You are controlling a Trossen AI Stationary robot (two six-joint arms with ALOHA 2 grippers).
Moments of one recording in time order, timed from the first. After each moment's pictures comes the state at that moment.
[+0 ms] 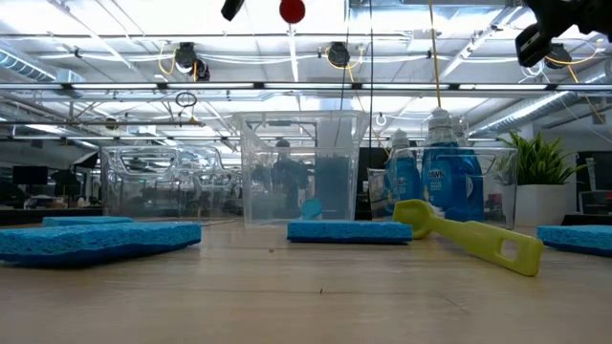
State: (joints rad) left arm 0.08 1.44 1.50 -0.45 -0.32 -0.63; right arm 0.21 0.00 0.25 0.01 0.03 0.33
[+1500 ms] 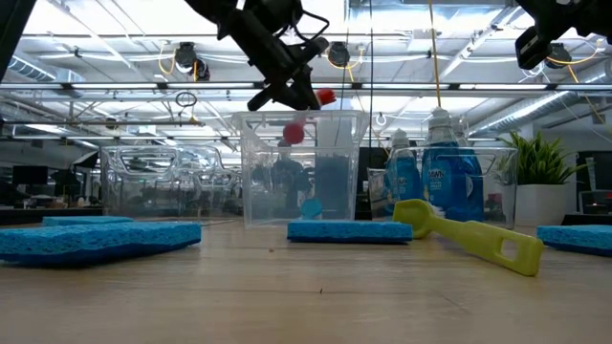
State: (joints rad) left arm 0.39 1.76 1.52 -0.47 0.00 -0.55; right arm 0.21 0.00 0.25 0.00 0.06 0.33
